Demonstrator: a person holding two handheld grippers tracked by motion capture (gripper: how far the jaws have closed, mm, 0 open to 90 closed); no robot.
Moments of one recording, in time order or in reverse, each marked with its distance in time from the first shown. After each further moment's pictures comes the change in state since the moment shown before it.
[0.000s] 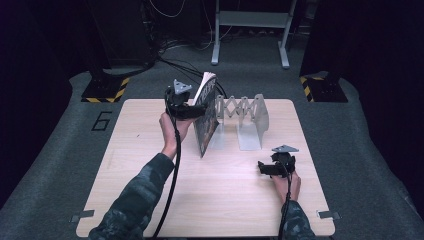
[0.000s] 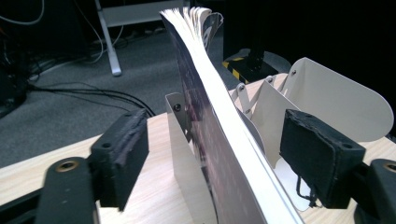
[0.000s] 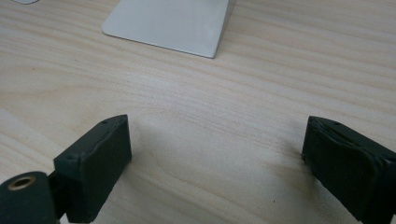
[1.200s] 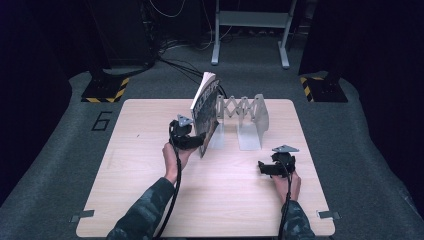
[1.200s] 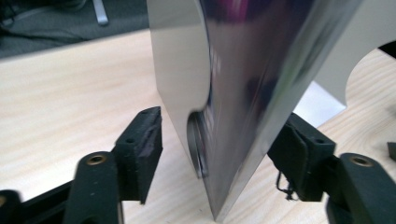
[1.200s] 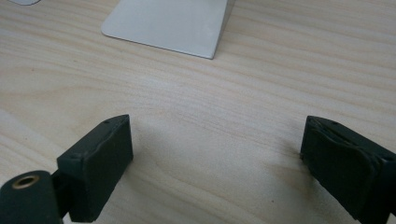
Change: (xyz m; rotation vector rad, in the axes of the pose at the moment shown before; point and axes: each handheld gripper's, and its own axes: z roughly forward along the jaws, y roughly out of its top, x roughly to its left) left arm -0.012 -0.104 0.028 0.157 -0.028 -0.074; right arm -0.001 0.000 -0.001 0.009 0.000 -0.012
